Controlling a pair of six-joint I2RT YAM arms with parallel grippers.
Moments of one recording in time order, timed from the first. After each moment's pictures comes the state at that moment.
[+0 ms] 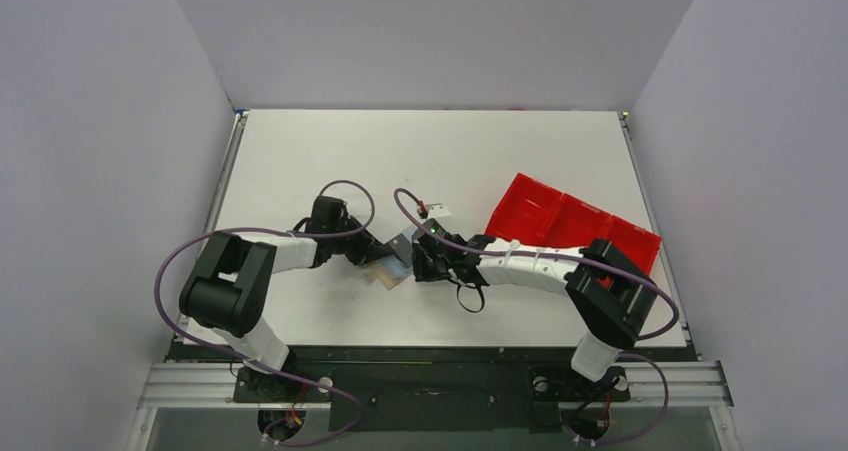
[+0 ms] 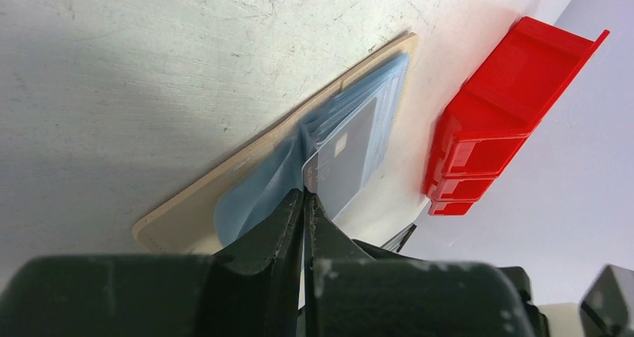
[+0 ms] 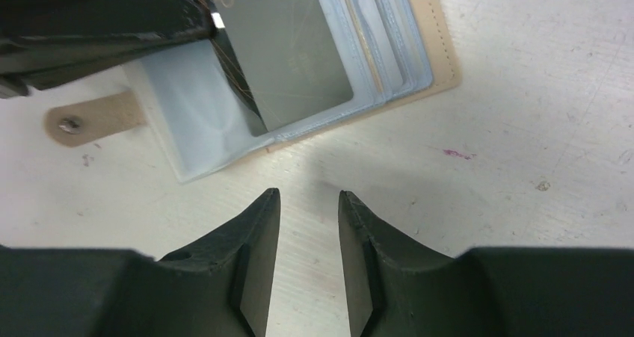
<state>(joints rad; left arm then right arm) -0.31 1.65 0.66 0.13 0.45 -1.15 0.95 1.71 0.99 -0.25 0.18 0.68</state>
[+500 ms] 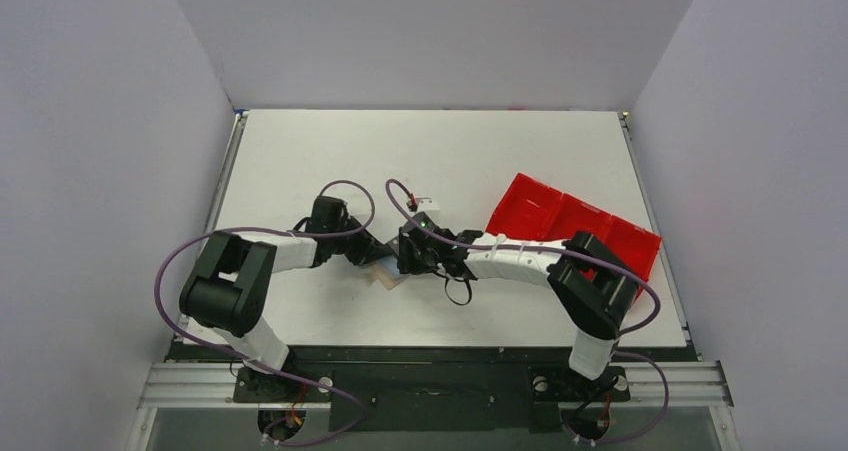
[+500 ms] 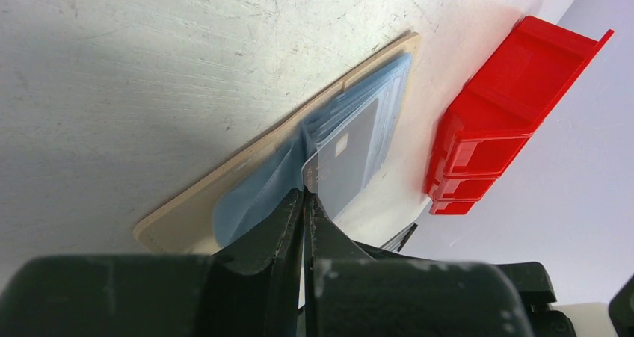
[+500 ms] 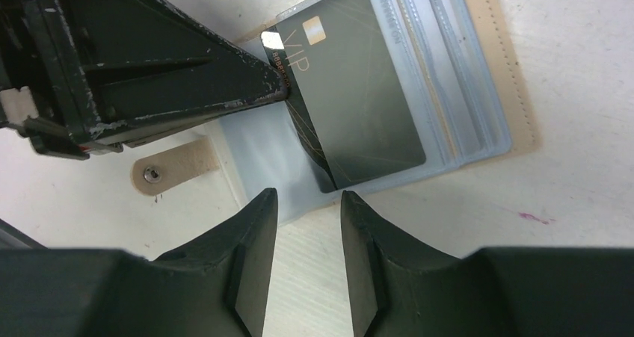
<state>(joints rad) -0.31 1.65 0.66 0.11 0.45 -1.15 0.95 1.76 1.06 -0.16 0.14 0.73</state>
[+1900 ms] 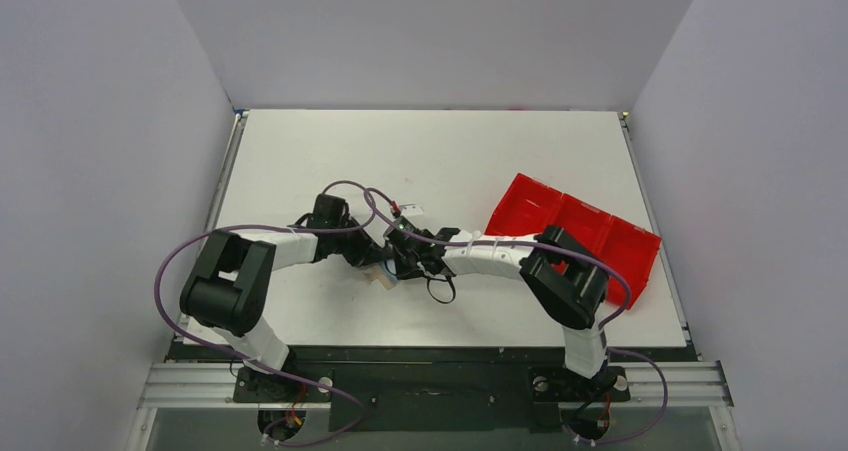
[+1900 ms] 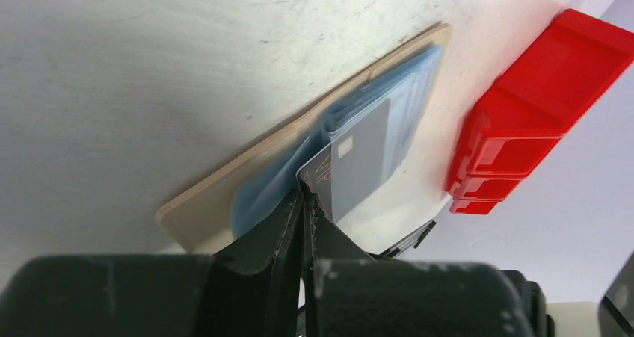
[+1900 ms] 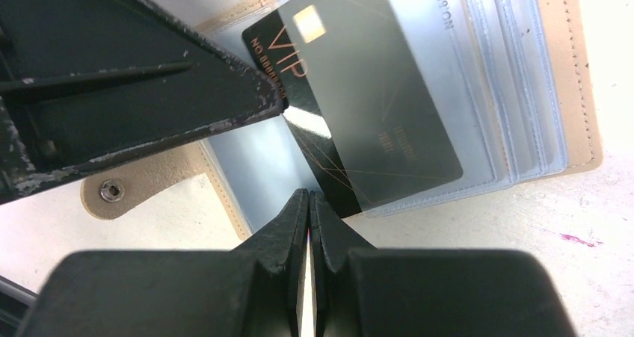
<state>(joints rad) -0.32 1.66 0.71 0.00 0.44 -1.11 0.99 1.93 1.23 -0.30 0.16 0.70</state>
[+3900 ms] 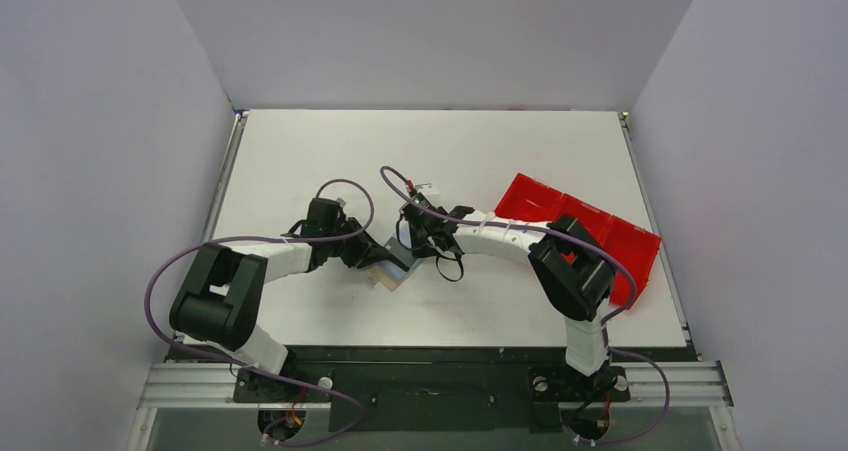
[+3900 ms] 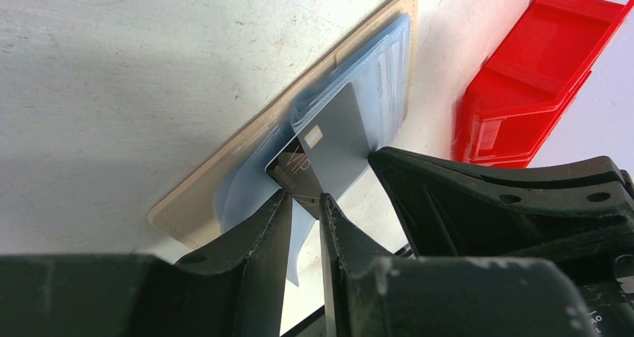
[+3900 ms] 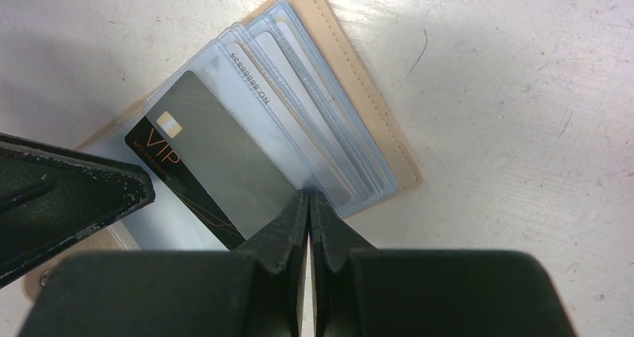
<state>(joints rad) -0.31 1.57 0.63 0.06 0.43 -1.04 0.87 1.93 1.28 -0.38 0.18 0.60</state>
